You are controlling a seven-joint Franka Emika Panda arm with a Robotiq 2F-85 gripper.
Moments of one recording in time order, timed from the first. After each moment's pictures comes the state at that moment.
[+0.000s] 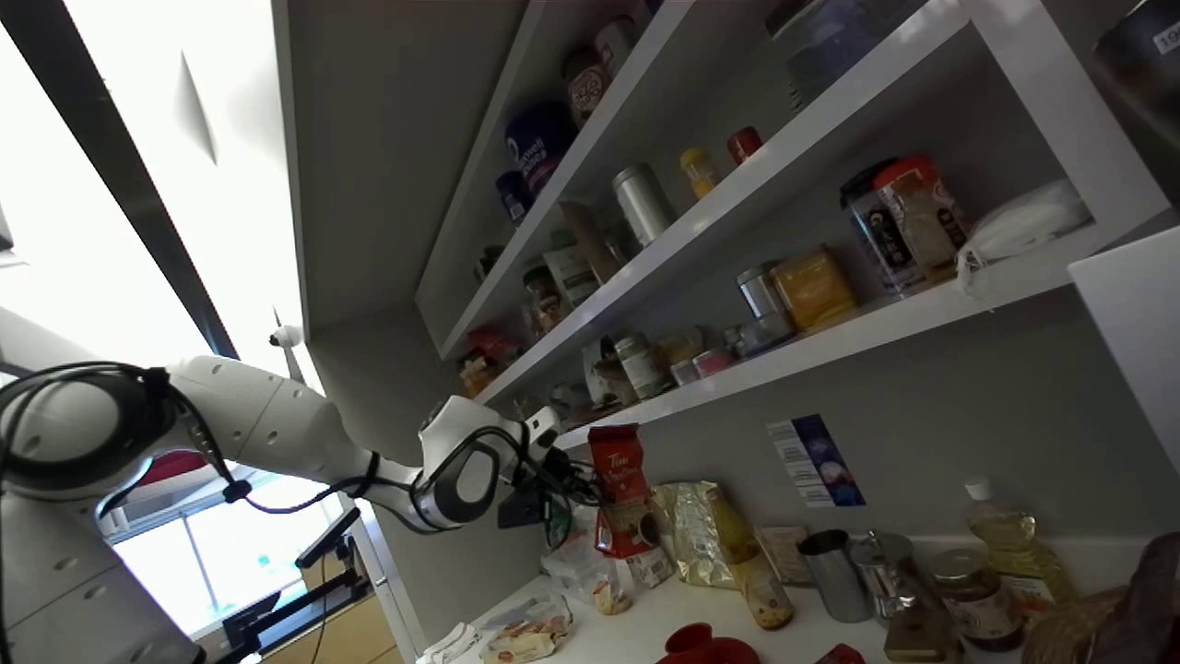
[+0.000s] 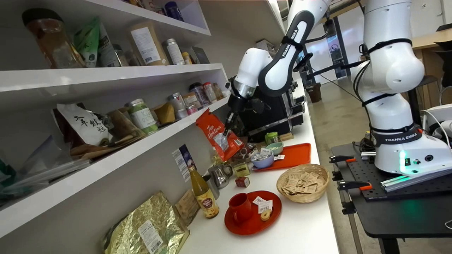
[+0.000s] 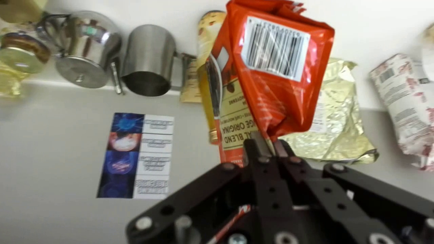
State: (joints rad) arm 0.19 -0.23 -0.02 -2.58 -0.02 3.10 0.03
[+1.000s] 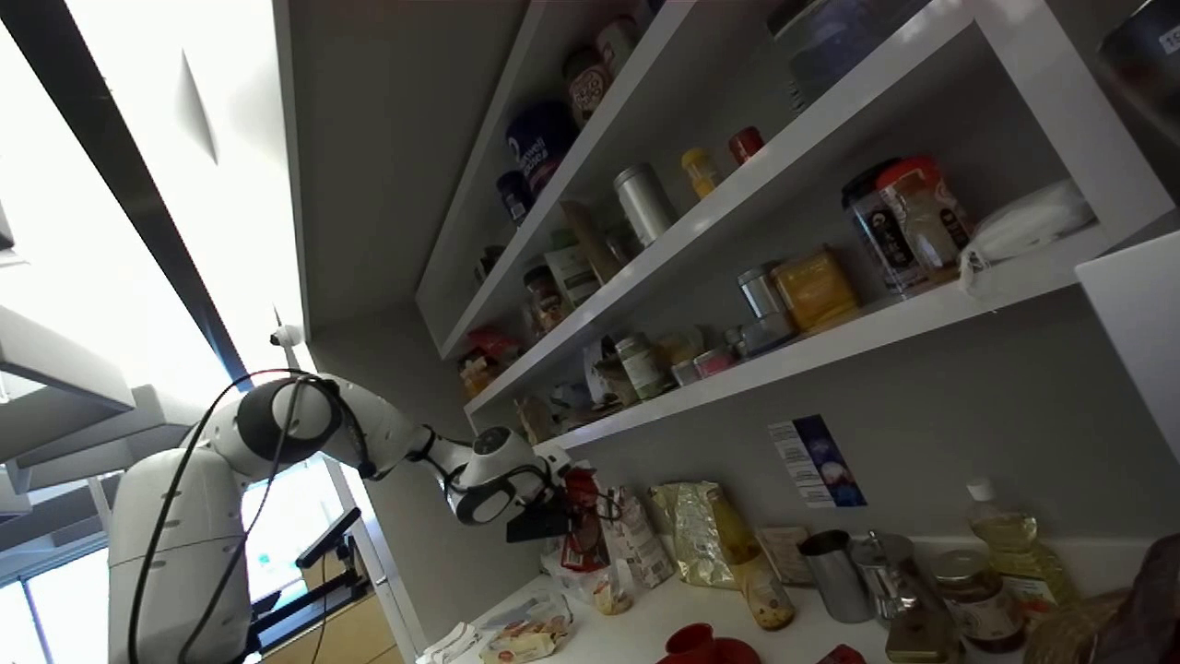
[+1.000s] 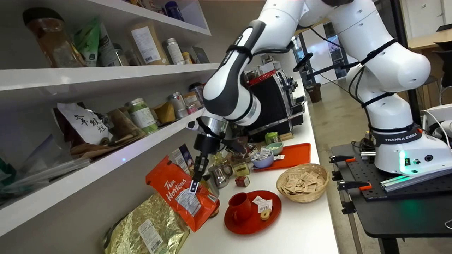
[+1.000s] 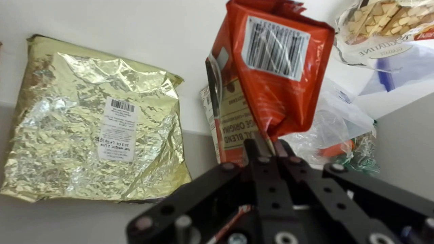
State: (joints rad) arm 0.38 0.25 0.21 -2.09 0.92 2.99 -0.87
